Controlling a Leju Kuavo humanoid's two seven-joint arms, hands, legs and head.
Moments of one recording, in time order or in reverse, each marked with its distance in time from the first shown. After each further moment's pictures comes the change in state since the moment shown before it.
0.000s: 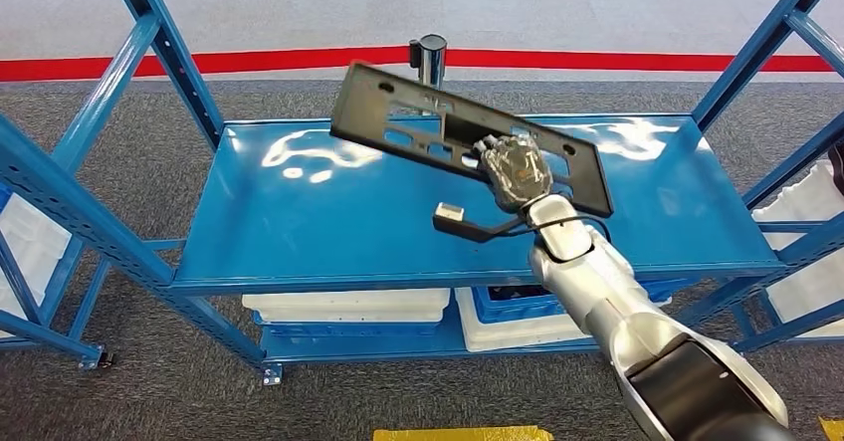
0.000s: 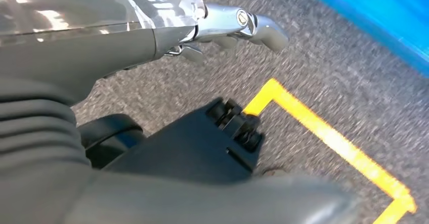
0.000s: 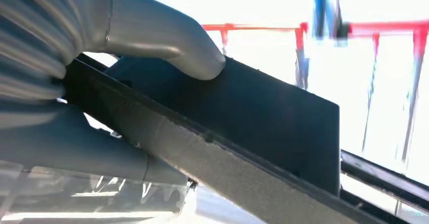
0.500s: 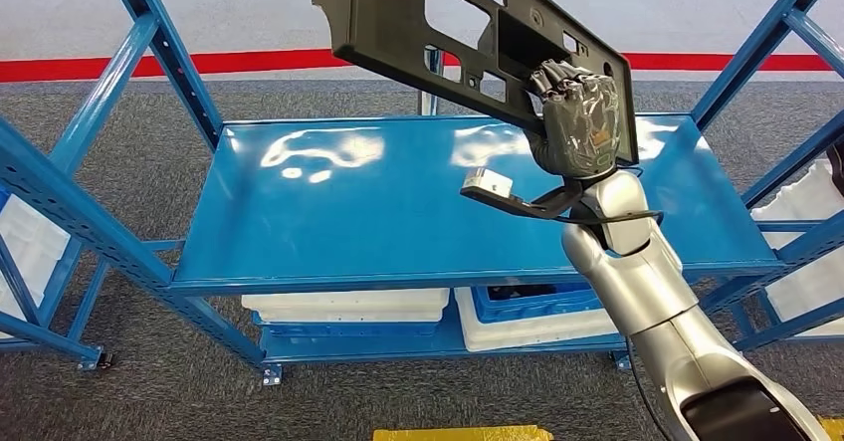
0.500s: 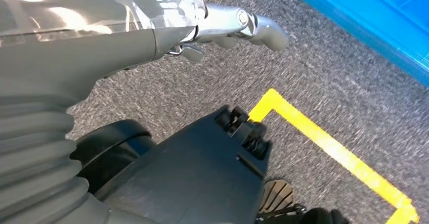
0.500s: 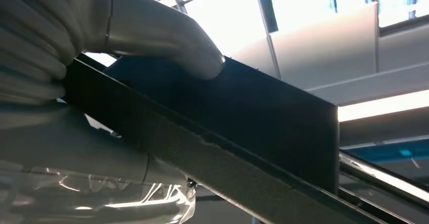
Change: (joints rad) left arm 0.025 0.017 -0.015 0.000 0.002 0.050 -0.049; right arm 0.148 -0.150 -0.154 -0.686 -0.109 -0.052 -0.053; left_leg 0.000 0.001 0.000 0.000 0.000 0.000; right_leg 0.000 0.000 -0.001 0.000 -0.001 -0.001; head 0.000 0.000
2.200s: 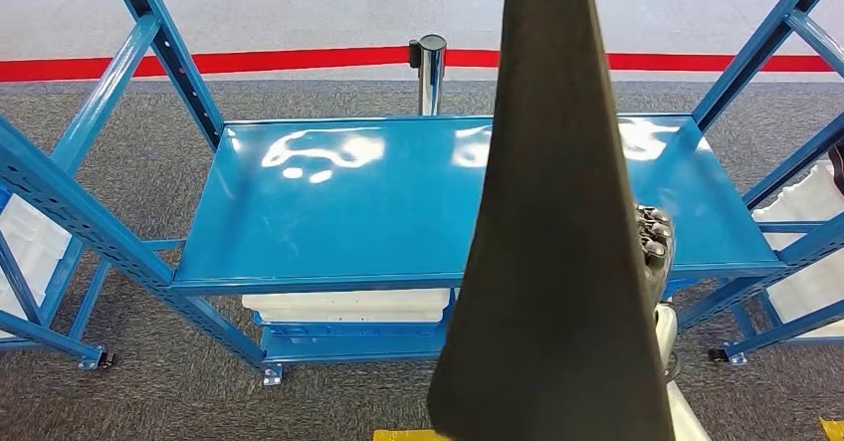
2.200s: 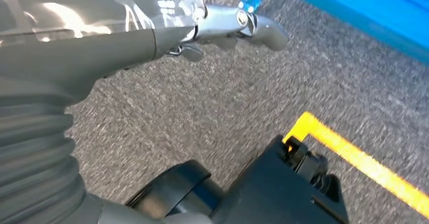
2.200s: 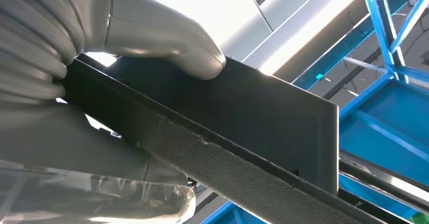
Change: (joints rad) left arm 0.028 0.087 -0.026 0.001 -0.032 0.055 0.004; right arm 0.495 0.013 -0.118 -0.615 -0.358 -0.027 -0.401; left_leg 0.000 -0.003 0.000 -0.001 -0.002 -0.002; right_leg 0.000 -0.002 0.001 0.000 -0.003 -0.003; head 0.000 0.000
